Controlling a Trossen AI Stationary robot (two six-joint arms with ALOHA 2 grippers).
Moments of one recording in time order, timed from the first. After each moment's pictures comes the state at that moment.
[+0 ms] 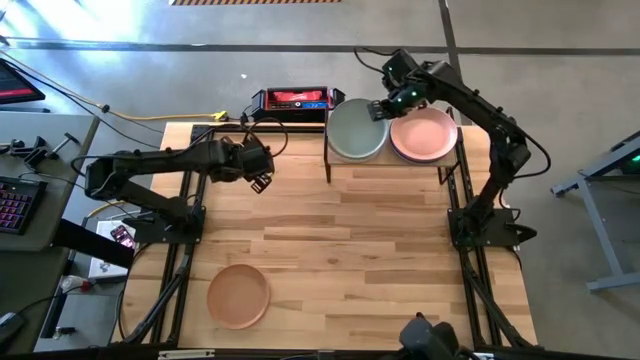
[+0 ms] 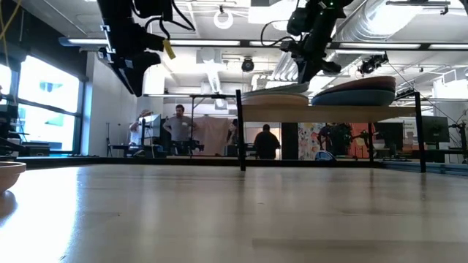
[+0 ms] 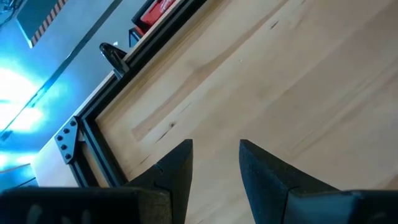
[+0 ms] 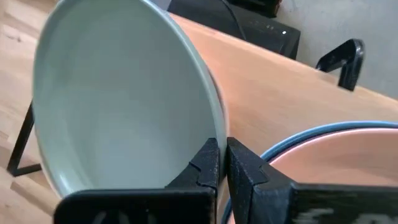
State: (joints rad) left arm 0.24 1.31 1.09 -1.10 -0.59 -0.48; right arm -0.79 1.72 1.78 -1.20 -0.09 0.39
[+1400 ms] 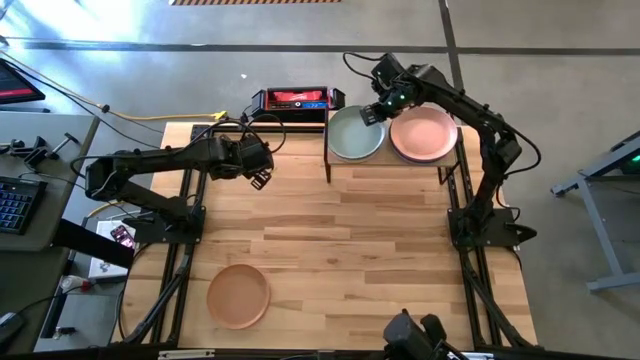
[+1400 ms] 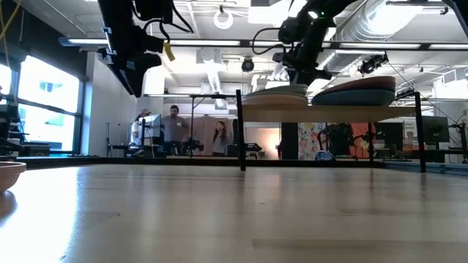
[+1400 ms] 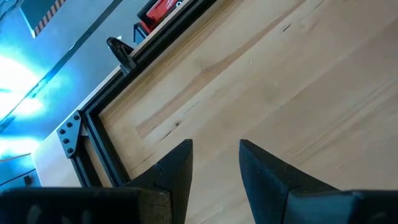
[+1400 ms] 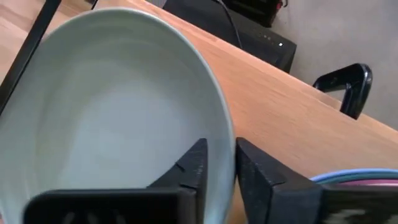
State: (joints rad) left arm 0.28 1.31 1.09 -1.09 -0.59 -0.49; right arm -0.76 1.79 1.78 -1.13 -0.04 0.31
